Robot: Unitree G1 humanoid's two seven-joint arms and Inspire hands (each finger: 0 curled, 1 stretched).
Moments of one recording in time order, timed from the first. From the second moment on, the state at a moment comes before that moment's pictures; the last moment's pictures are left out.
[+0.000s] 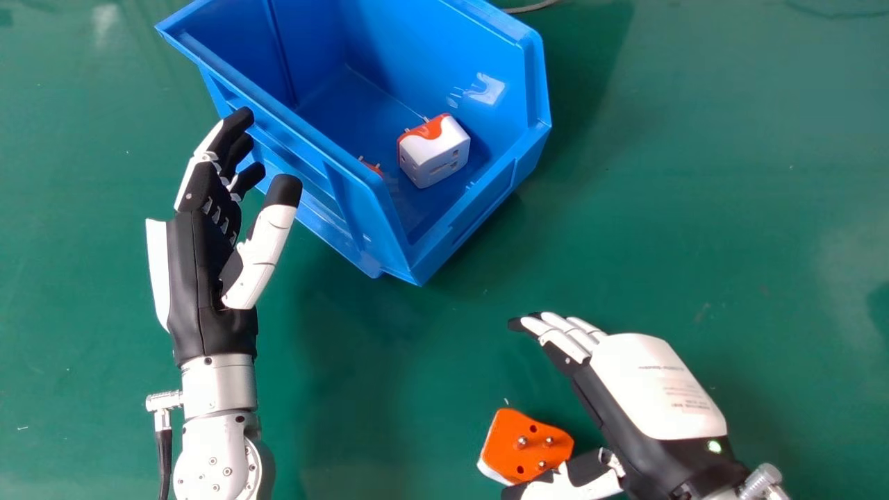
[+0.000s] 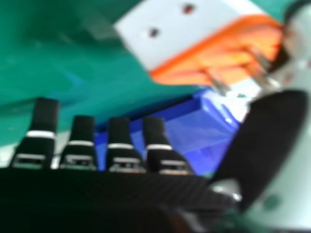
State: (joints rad) left arm -0.18 0.06 0.20 0.87 -0.04 -1.01 0.02; right arm 0.41 -0.35 0.31 -0.21 -0.87 -0.13 -0.02
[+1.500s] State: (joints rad) left arm -0.18 0.06 0.20 0.87 -0.04 -1.00 0.03; right arm 0.33 -0.36 0.47 -0.15 -1.07 -0.12 -0.17
